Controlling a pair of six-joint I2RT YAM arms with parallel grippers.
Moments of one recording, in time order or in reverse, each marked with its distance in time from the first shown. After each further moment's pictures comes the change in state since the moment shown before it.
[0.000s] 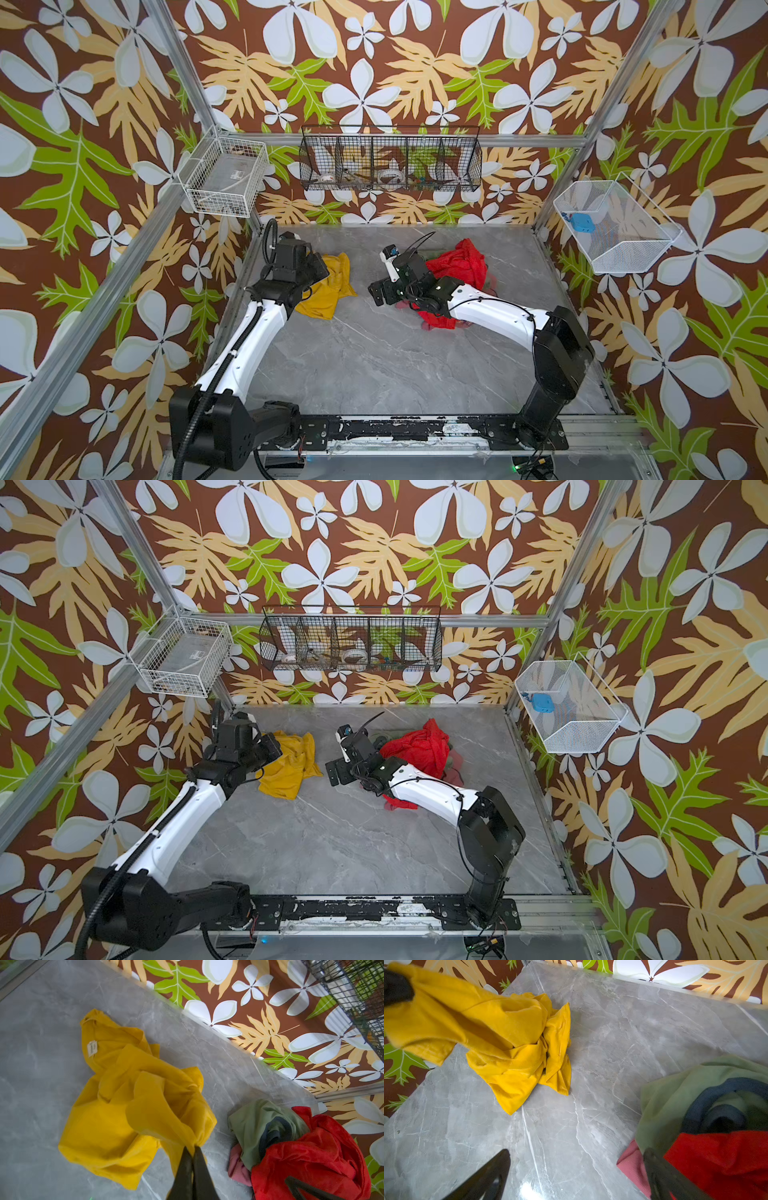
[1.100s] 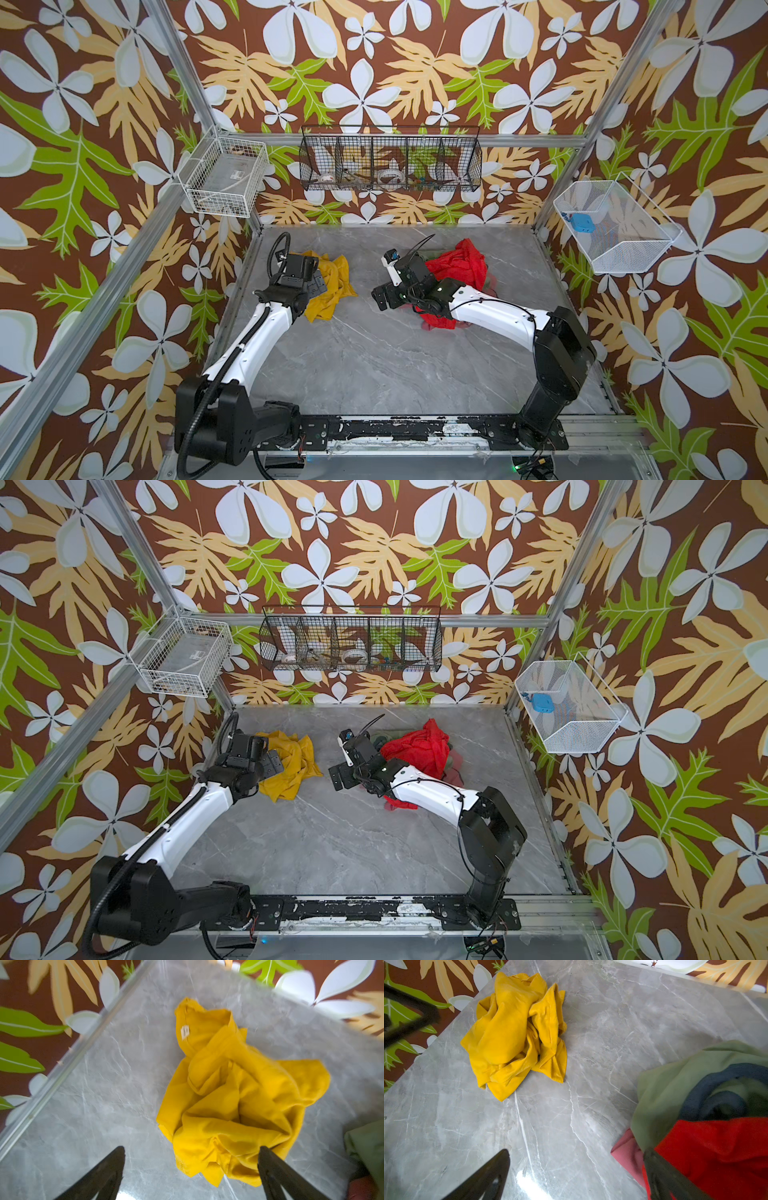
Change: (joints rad) left arm -0.020 0.046 -0.008 -0.124 -0.404 0.114; right arm -0.014 -0.027 -0.042 -0.028 0.008 -0.044
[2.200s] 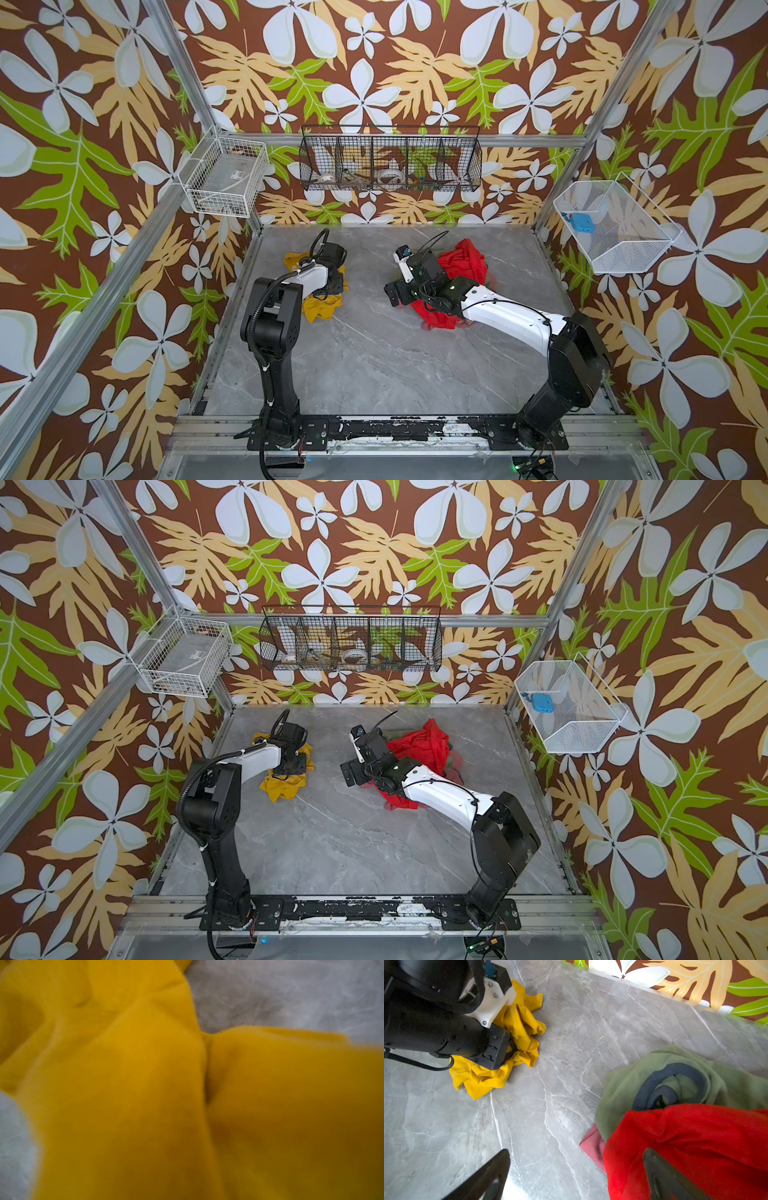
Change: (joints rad) left arm -0.033 0.715 0.303 0.032 0.148 0.253; right arm -0.041 -0.066 -0.042 -0.017 0.048 -0.058
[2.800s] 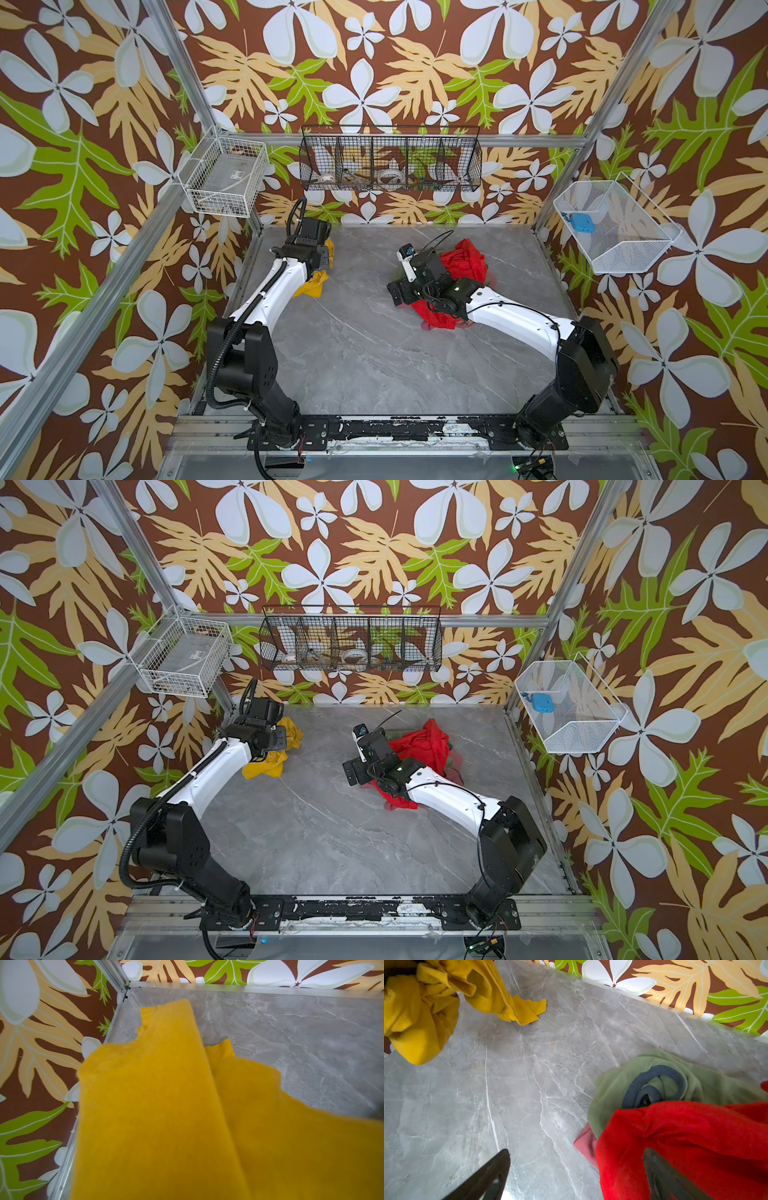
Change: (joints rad) left arm 0.014 -0.328 0.129 -0.165 -0.134 0.060; right arm 0.000 -0.037 -0.017 -0.003 0.027 -0.007
